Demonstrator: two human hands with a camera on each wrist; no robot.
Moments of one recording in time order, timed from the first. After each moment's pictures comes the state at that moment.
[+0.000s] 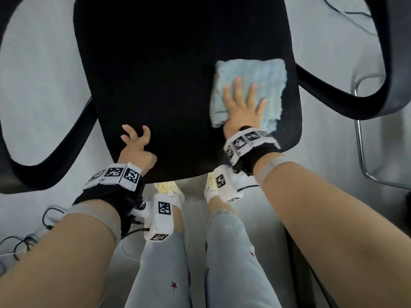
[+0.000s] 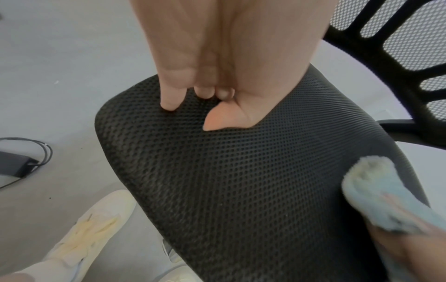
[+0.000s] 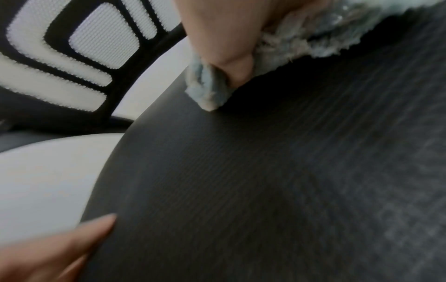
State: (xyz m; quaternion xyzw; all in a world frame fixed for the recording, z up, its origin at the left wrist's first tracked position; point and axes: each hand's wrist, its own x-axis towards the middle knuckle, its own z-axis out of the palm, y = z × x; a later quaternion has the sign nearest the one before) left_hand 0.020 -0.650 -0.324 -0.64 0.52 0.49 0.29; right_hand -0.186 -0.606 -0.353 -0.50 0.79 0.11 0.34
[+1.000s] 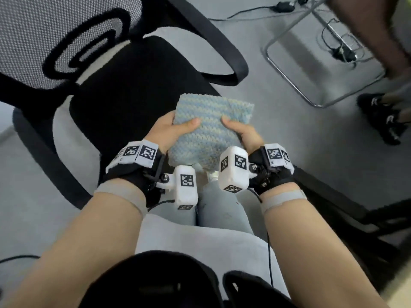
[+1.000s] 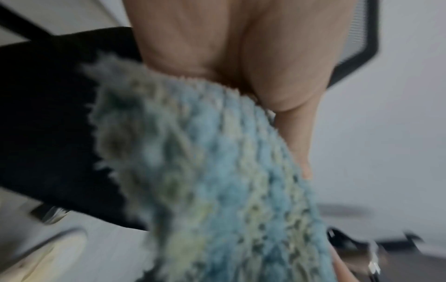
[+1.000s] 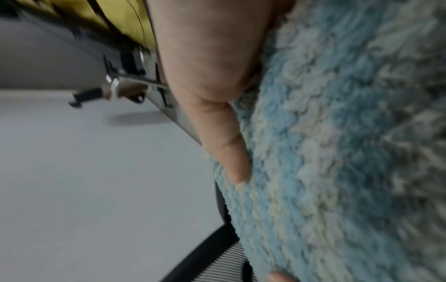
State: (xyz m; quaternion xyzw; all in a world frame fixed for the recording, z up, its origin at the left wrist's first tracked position) left_hand -0.078 -0.609 -0.103 -0.41 0.48 0.77 0.10; right_hand -0.177 -0.464 -0.105 0.20 0.51 -0.59 0.59
